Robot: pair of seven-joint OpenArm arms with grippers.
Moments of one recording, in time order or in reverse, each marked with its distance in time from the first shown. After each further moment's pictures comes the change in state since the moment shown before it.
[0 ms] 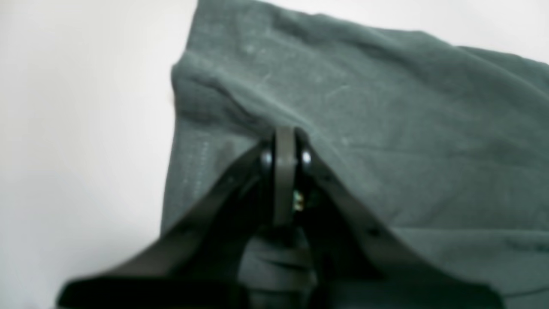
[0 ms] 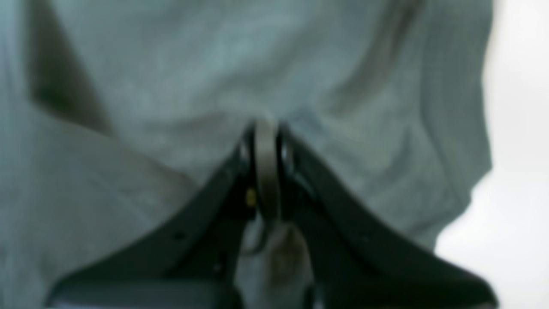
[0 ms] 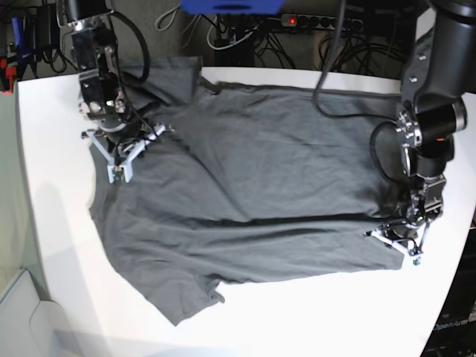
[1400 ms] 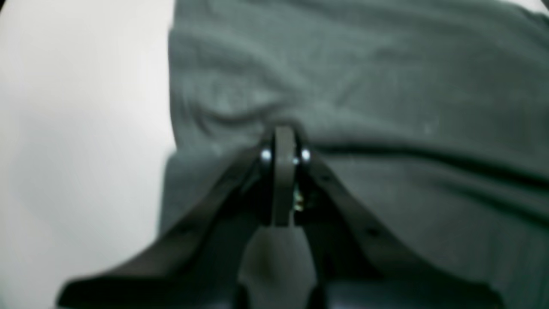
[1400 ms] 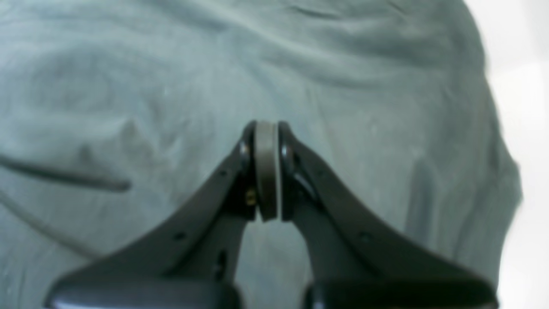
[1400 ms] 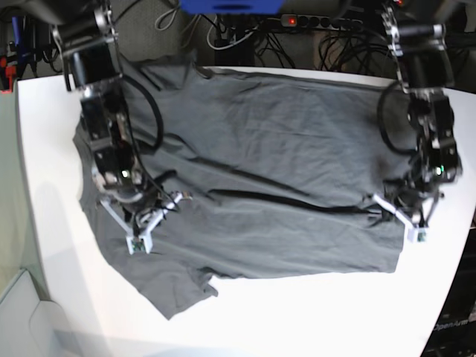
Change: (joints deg) left arm 33.6 1.2 -0.2 65.8 -17.2 -0.2 35.3; right arm 21.7 -1.9 -6.6 -11.3 0.5 0.5 -0.8
